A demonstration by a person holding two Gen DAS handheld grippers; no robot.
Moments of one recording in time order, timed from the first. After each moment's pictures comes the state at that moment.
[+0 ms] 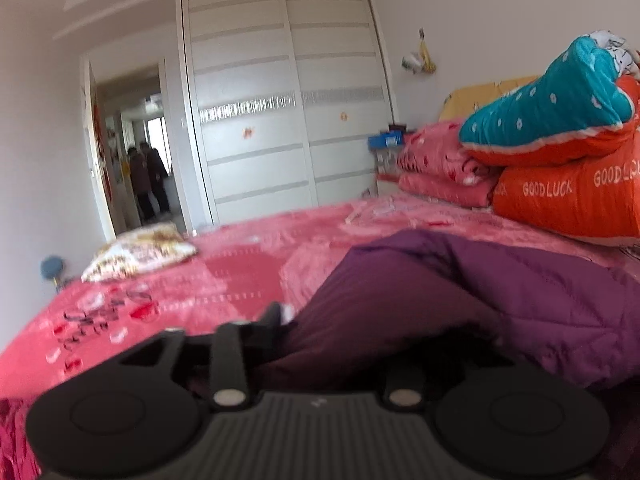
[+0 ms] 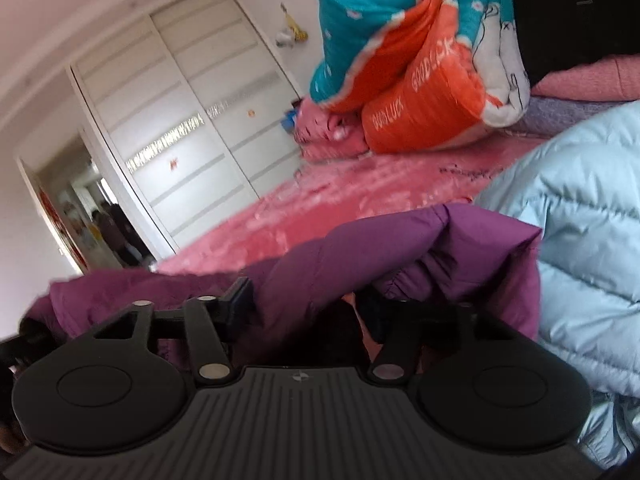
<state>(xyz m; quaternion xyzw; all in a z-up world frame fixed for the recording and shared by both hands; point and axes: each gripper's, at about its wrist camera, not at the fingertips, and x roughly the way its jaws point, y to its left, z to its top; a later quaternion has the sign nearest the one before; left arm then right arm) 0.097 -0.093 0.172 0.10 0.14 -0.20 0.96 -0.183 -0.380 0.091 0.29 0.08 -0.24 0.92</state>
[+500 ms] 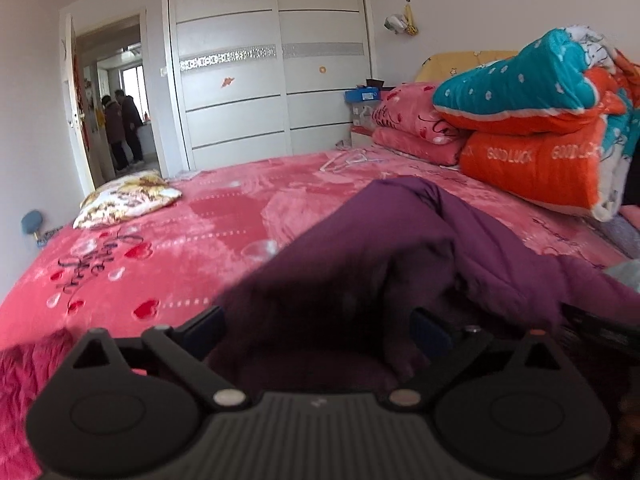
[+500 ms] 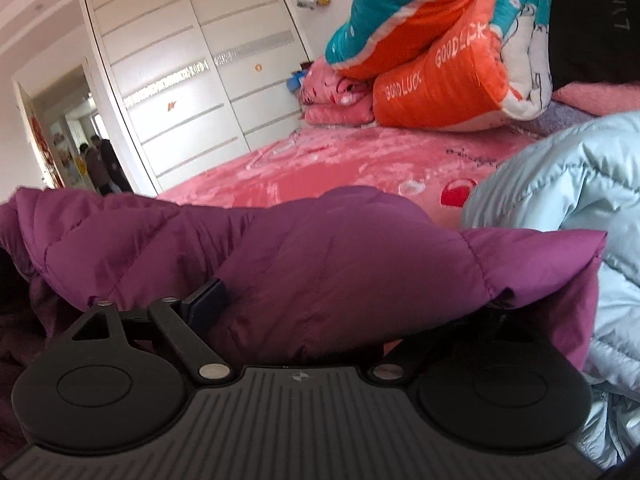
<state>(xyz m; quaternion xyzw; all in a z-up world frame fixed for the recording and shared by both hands) 0.033 -0.044 0.181 0.10 0.23 -0.24 0.94 -0.159 -0.387 0.062 0.23 0.16 -0.24 0.93</state>
